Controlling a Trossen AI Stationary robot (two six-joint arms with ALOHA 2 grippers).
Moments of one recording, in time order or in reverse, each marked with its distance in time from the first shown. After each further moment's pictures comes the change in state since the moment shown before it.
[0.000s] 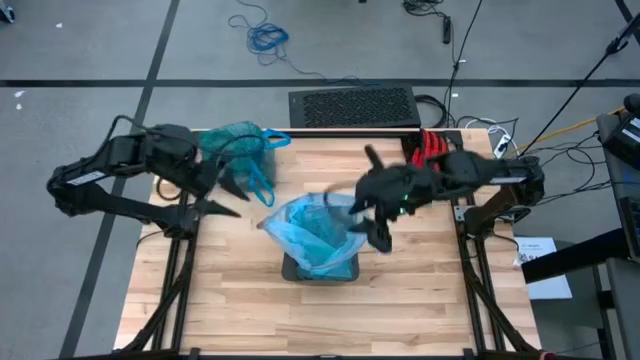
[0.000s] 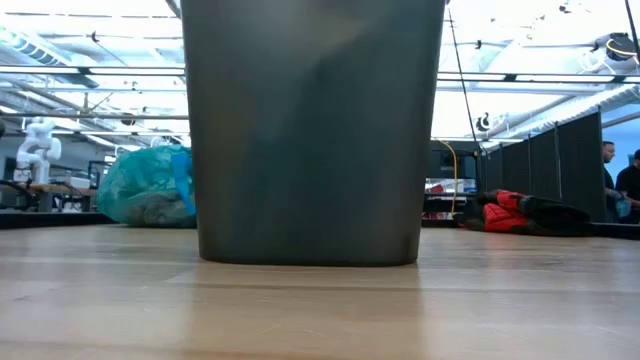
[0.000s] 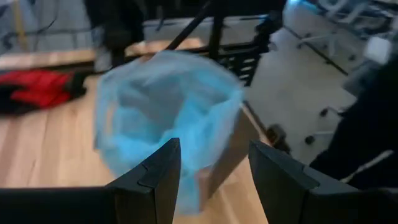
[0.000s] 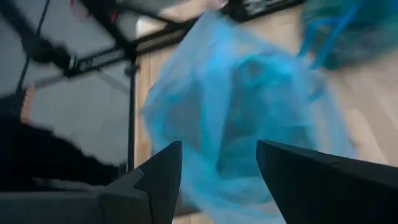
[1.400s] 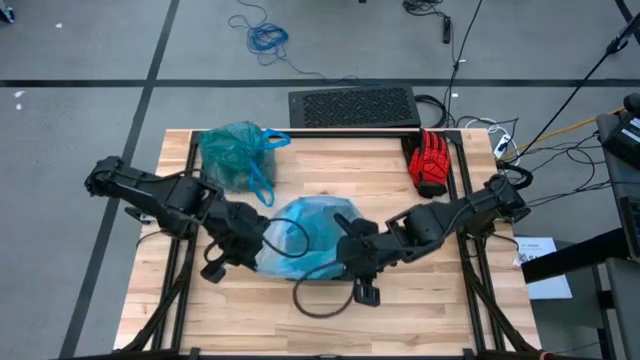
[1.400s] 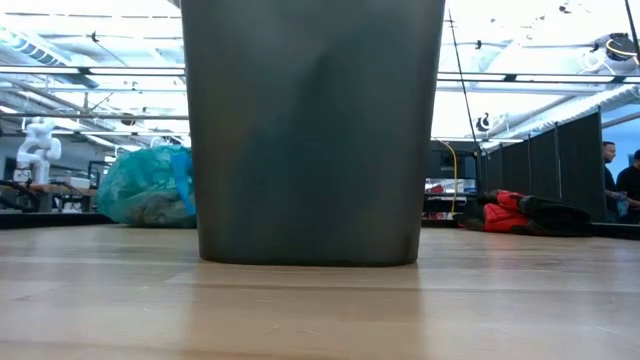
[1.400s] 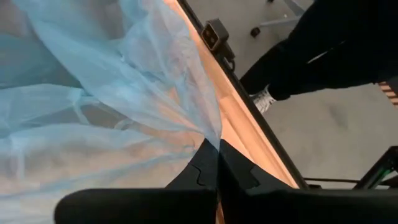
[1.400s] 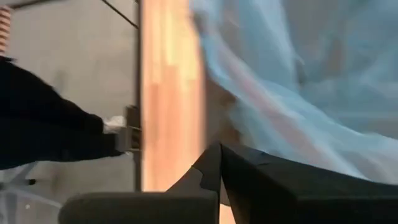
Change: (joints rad) left arm -0.423 0.319 0.015 -0.121 -0.105 -0.077; right arm 0.220 0.198 -0.003 -0.029 0.030 0.082
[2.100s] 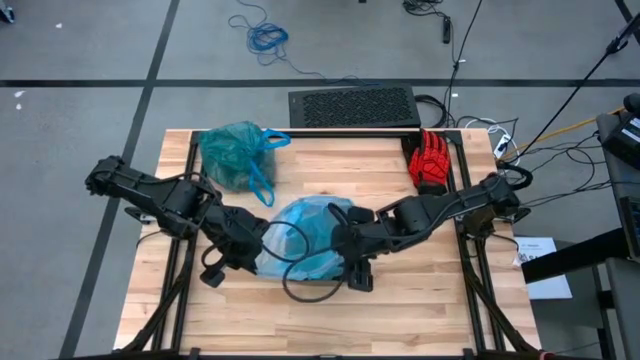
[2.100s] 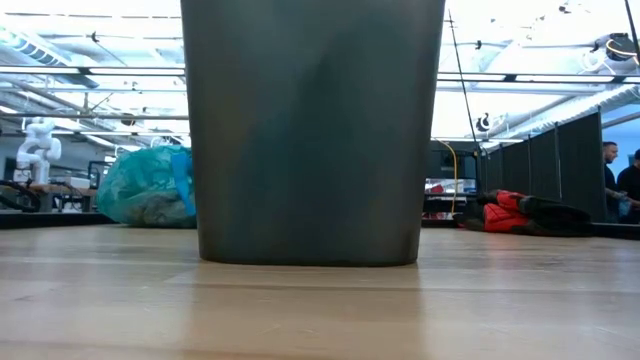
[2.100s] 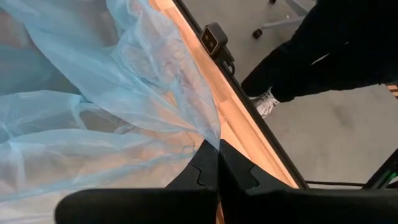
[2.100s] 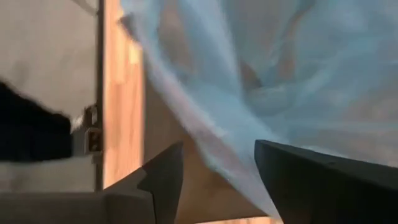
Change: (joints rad) left arm -0.057 0.000 0.000 0.027 -0.046 -0.024; right arm -0.063 0.020 0.001 -0.039 0.046 -0.086
